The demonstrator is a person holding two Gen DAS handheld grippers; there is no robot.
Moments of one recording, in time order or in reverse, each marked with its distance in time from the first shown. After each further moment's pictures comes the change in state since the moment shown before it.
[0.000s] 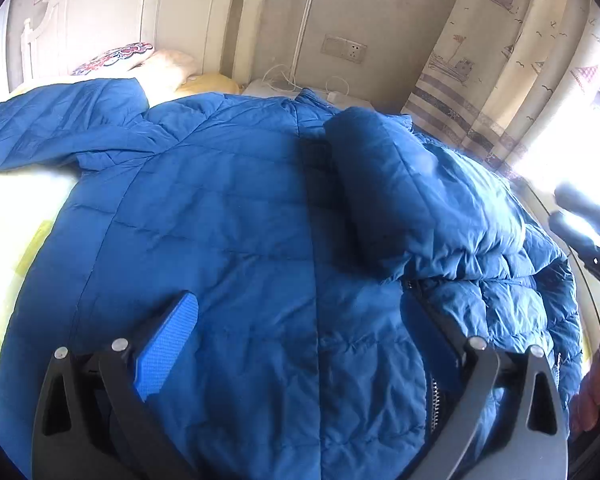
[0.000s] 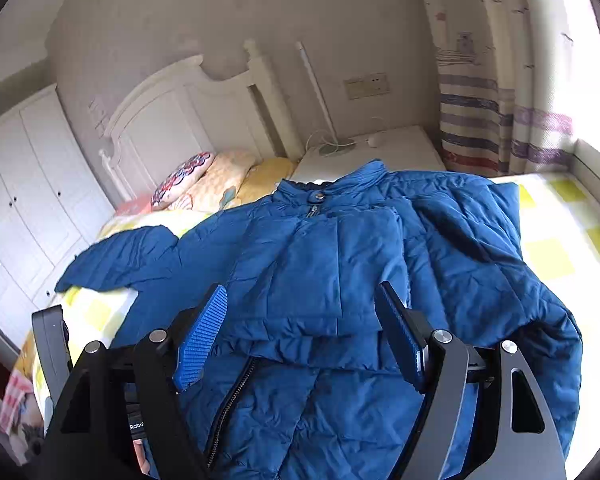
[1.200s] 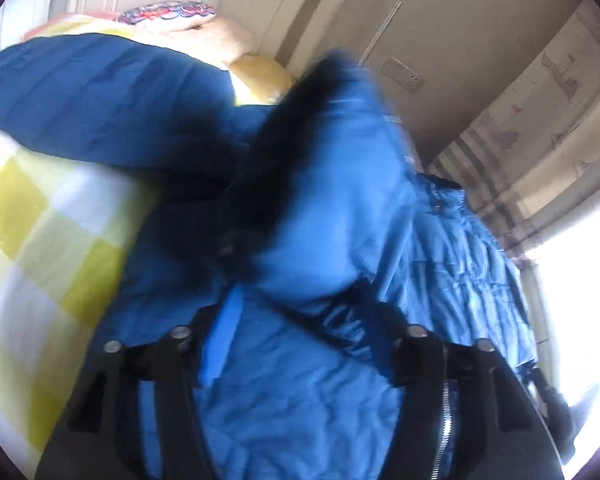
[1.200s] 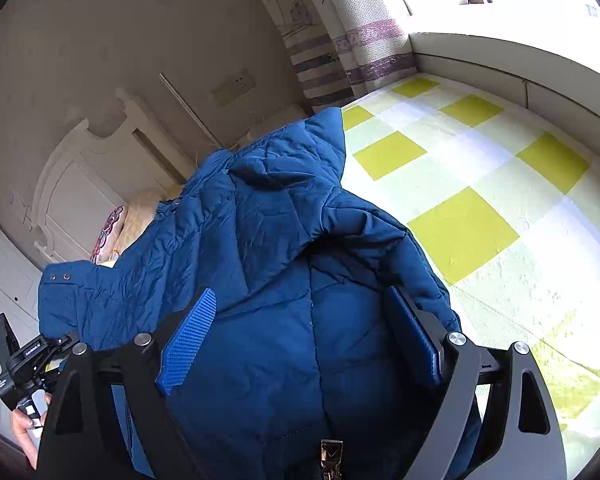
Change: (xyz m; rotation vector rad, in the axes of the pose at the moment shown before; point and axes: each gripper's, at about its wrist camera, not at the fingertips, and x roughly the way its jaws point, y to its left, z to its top) left arm -0.009 0.097 0.057 -0.254 0.033 0.000; right arm -0.007 -0.095 -0.040 0.288 0.036 -0.169
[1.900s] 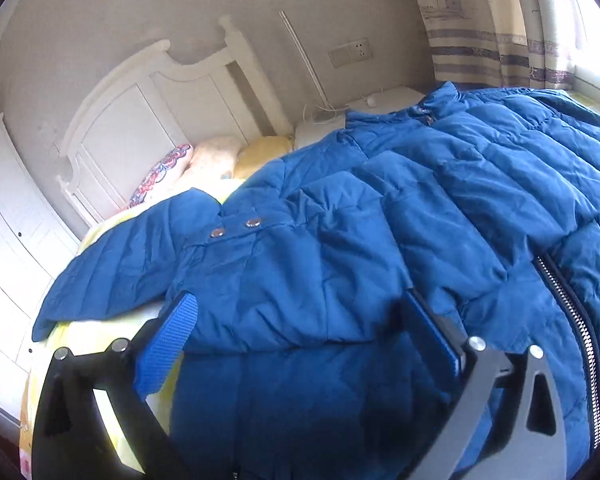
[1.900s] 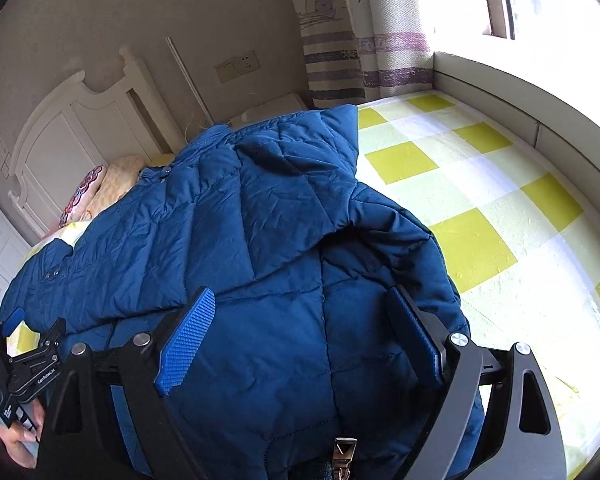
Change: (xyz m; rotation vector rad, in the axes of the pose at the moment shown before) left arm 0.012 -0.093 -0.055 0.689 -0.190 0.414; right arm 0.015 0.043 -0.008 -0.237 0.065 -0.147
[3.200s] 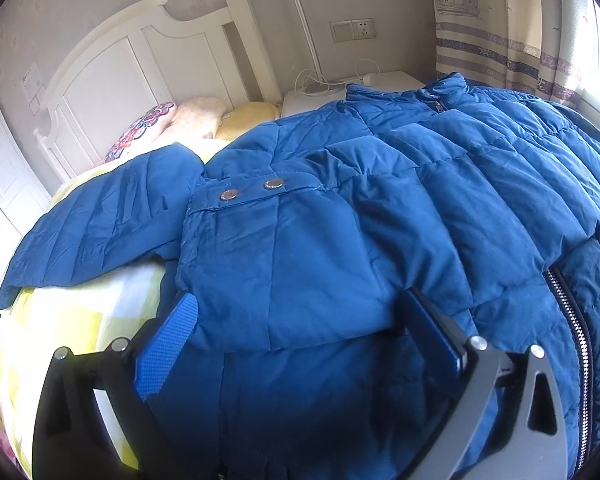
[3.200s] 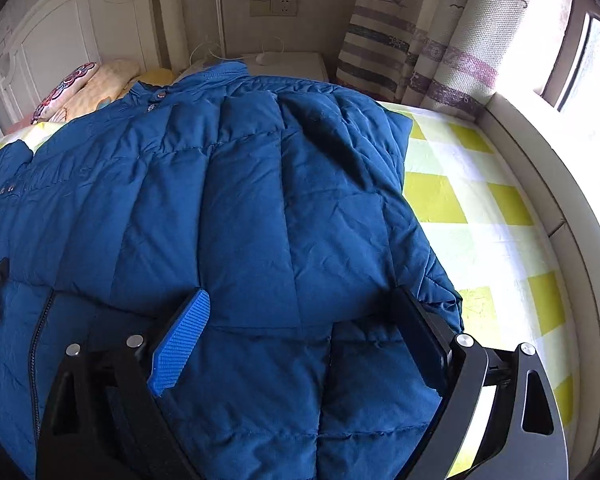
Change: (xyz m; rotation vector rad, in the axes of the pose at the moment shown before) left arm 0.023 0.013 -0.007 -0.093 0.103 -0.103; right arm 0.029 0.024 0.036 -0.258 0.107 -0.156
